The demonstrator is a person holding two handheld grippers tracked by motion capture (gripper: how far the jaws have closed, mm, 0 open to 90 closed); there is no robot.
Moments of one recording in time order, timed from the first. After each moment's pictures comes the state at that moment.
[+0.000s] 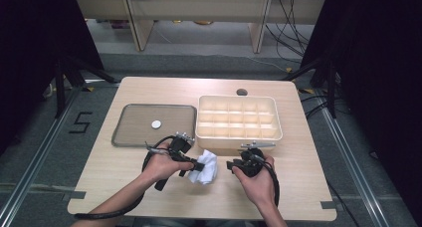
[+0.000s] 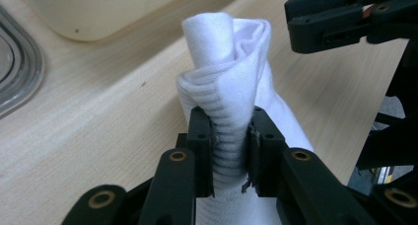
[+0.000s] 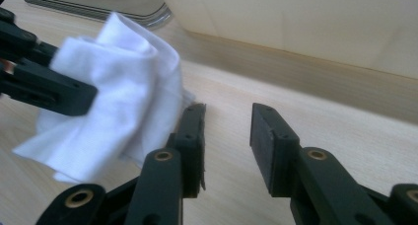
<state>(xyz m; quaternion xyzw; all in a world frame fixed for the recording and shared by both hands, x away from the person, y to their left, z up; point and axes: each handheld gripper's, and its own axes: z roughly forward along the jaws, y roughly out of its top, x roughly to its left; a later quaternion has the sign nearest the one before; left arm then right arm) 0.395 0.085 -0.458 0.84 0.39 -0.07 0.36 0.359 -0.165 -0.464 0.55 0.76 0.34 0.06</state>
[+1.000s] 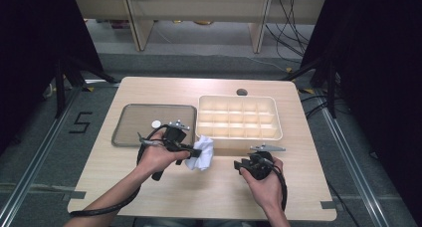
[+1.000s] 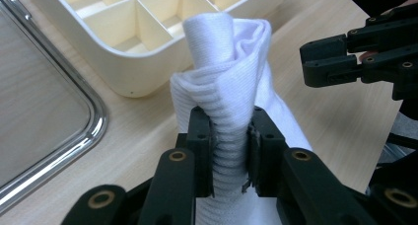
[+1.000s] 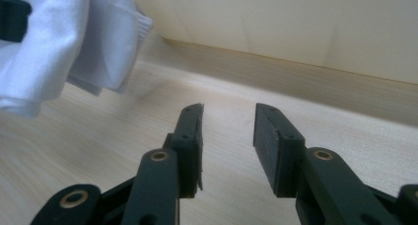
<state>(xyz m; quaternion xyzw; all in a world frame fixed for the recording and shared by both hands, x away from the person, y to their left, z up) 0.404 0.095 -0.426 0.83 0.39 0.00 0.39 0.351 -0.186 -0.466 0.55 0.74 0.37 0.08</state>
